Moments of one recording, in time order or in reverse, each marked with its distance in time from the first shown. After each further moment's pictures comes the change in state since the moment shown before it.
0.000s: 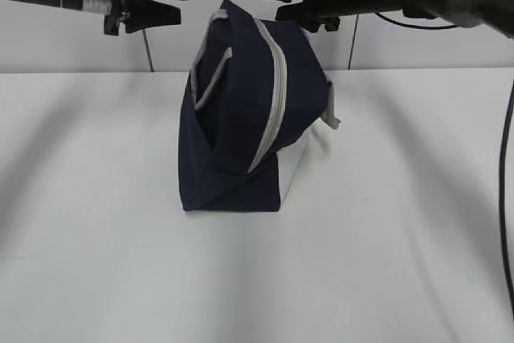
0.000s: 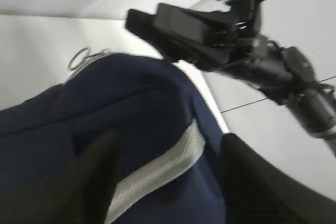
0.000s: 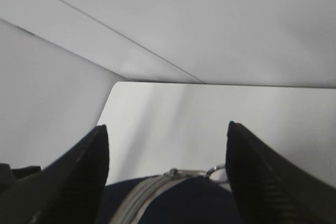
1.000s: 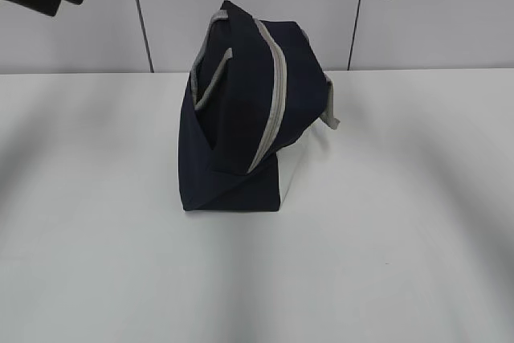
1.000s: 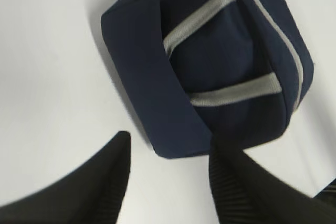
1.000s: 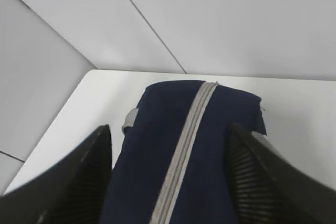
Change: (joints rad) left arm 0.004 -0.493 0.142 0.785 0.106 -0.446; right arm 0.059 -0.769 0.895 0.007 0.284 -0.342
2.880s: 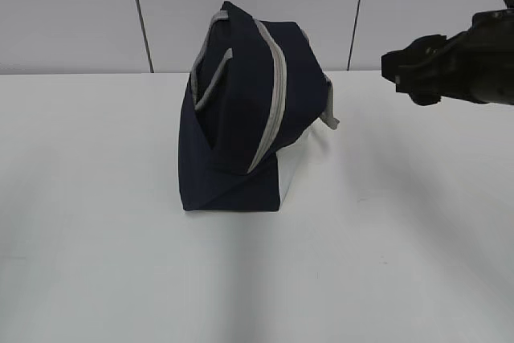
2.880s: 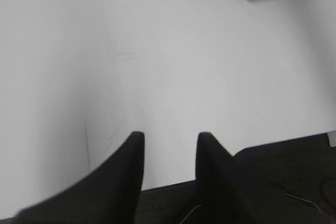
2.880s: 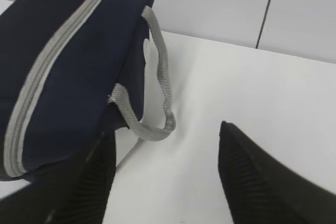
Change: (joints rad) left arm -0.018 -1.325 1.147 0.433 -0.142 -0.200; right arm 0.142 -0.463 0.654 0.036 0.508 -0.403
